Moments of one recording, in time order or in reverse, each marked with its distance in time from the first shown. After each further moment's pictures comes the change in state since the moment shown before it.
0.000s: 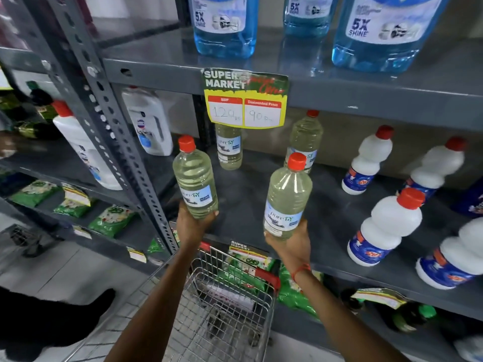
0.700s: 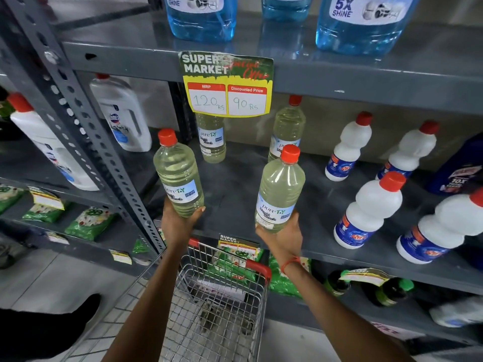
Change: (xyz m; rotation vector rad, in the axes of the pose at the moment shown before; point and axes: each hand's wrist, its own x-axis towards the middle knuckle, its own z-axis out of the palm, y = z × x) left_hand -0.001 -0.007 -0.003 0.053 0.010 0.084; right_hand -0.012 -0.001 -0.001 -0.080 0.065 0.046
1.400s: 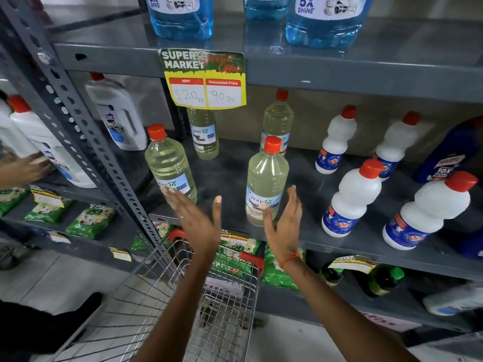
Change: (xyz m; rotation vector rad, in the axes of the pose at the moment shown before) left_hand -0.090 0.072 0.025 0.074 0.074 0.190; right_hand -0.019 -0.022 -0.036 0.012 0.057 -0.302
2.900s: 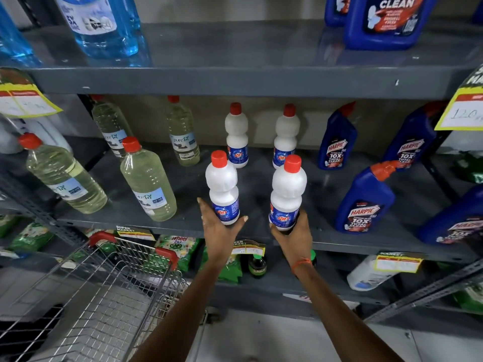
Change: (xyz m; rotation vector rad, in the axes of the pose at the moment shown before) left_hand -0.175 0.145 0.175 -0.106 -0.309 -0.070; right_hand 0.030 0.177 -0.246 0.062 0.008 0.275
